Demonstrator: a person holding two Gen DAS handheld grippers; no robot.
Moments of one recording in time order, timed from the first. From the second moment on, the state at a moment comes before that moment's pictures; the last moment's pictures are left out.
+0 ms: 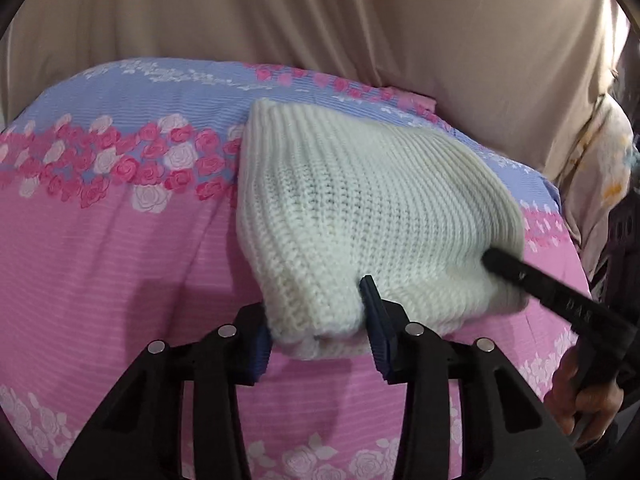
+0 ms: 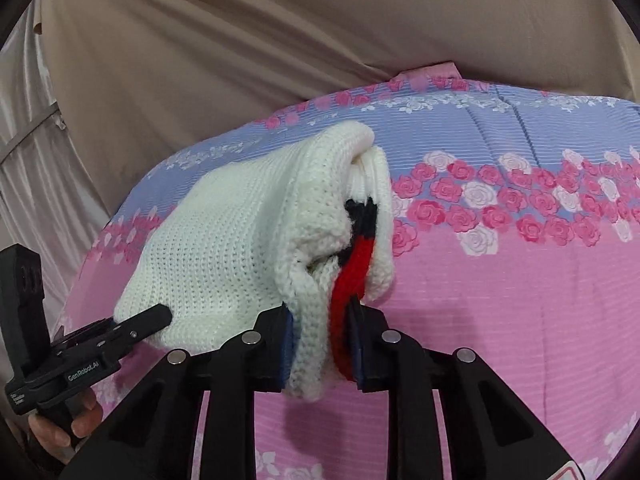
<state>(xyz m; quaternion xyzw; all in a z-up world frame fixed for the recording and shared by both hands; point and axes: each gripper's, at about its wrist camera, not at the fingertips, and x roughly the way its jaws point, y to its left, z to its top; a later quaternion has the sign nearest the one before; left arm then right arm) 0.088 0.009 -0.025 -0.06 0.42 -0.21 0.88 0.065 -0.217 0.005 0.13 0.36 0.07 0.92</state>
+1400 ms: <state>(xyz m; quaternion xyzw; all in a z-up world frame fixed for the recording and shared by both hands) 0.028 -0.017 -0.051 0.06 0.36 -0.03 0.93 0.000 -0.169 -0.036 0.04 0.34 -0.09 0.93</state>
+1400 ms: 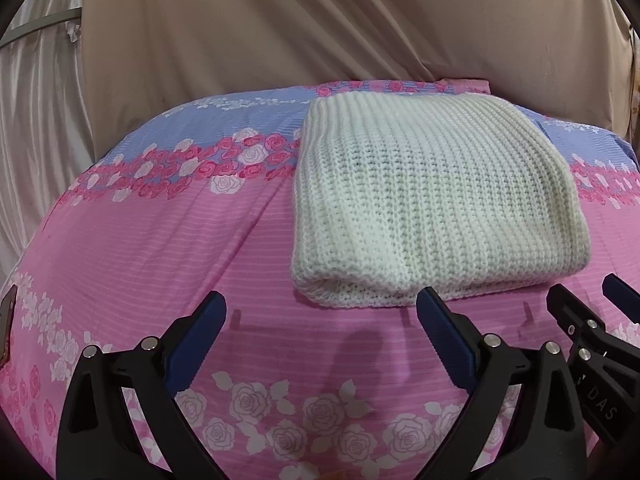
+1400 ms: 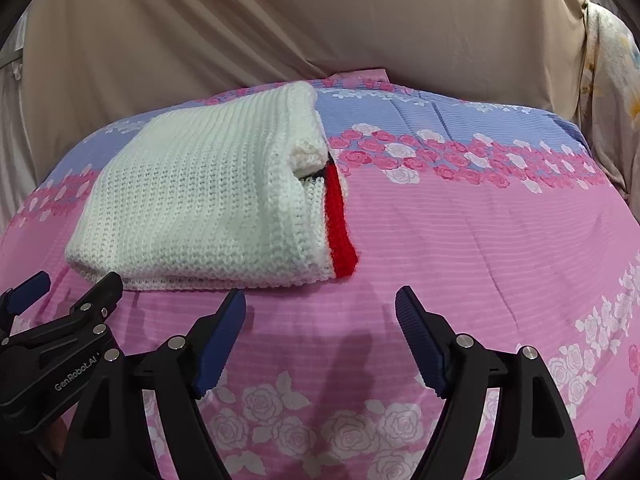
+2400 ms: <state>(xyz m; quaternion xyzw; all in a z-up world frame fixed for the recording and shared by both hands) 0.038 -0.021 -0.060 0.09 0.38 -0.01 0.92 0.007 -0.147 -0.042 0.02 0.36 -0.12 0.92</state>
